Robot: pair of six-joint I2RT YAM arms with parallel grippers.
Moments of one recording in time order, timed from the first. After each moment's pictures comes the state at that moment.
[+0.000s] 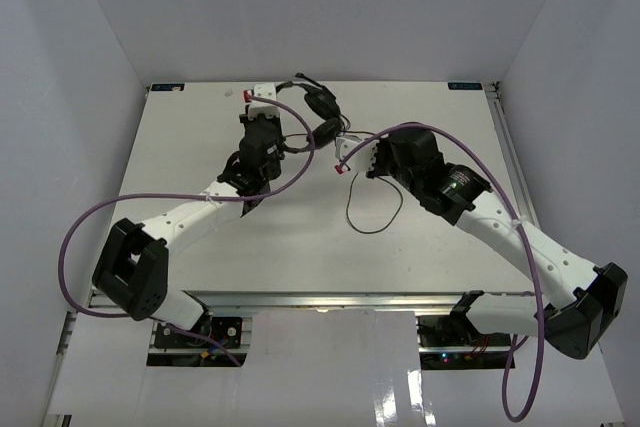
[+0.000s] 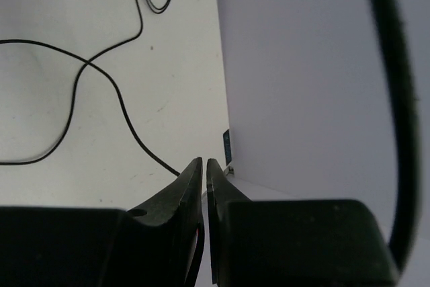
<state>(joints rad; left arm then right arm) -0.62 1.46 1.01 0.45 -0.72 -0.01 0.77 1.20 1.20 -0.46 0.28 -1.10</state>
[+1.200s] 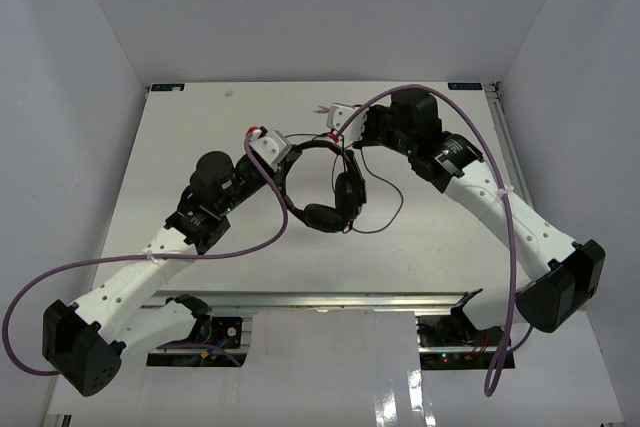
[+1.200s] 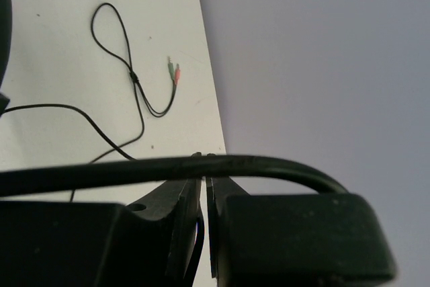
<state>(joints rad) -0.62 1.00 0.82 0.21 0.20 0.21 0.65 1.37 1.40 -0.36 -0.11 -1.06</state>
